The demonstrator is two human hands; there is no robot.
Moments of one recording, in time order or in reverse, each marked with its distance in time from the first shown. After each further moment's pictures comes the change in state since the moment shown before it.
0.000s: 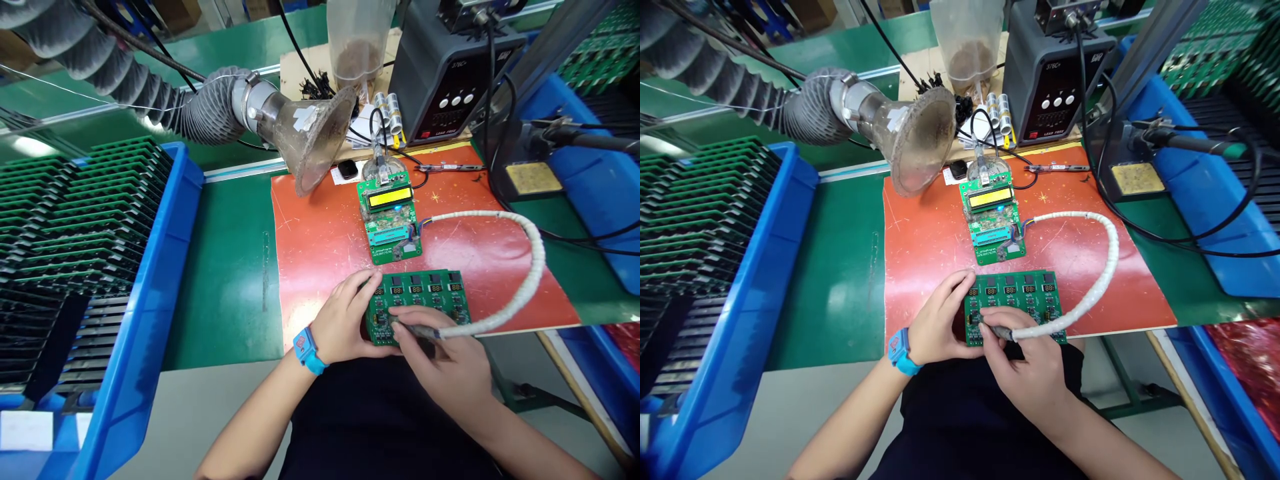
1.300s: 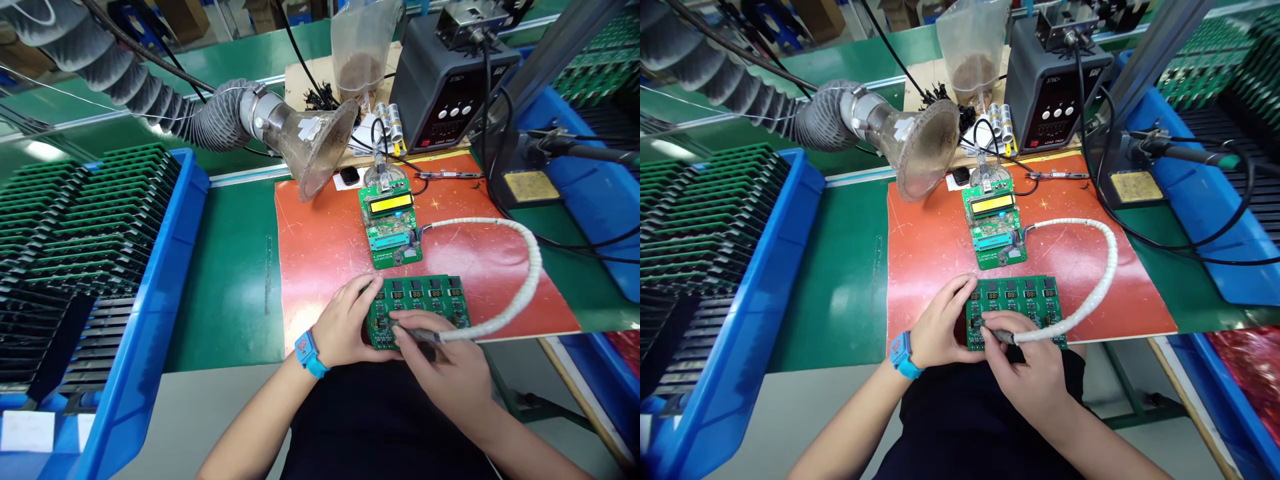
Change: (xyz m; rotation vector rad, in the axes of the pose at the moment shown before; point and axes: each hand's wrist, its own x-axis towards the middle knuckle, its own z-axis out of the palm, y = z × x) left_hand -0.001 -0.003 0.001 0.013 0.003 0.003; right_hand 0.006 -0.003 0.000 -0.026 0.021 0.000
